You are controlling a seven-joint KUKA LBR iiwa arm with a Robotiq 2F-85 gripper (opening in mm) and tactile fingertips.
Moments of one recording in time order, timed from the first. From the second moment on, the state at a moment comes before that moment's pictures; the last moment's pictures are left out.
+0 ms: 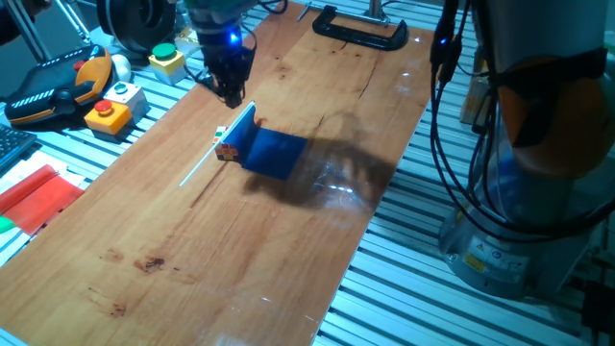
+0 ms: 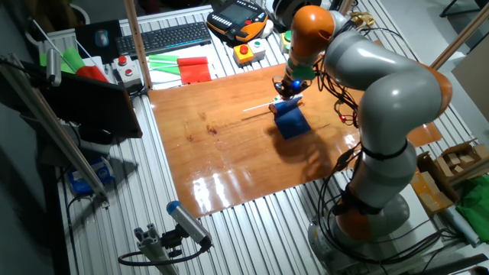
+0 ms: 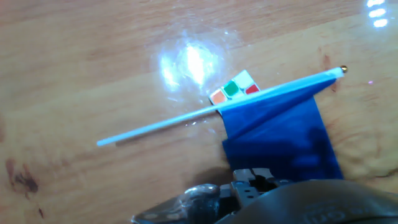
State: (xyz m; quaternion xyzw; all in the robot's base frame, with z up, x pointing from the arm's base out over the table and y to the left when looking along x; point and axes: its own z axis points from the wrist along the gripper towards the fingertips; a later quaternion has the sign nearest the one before) arm 0.552 0.024 0.194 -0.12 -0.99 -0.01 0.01
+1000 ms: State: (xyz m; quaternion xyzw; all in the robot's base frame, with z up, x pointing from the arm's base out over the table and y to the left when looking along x) arm 0.573 0.042 0.155 -0.25 -0.97 0.00 0.02
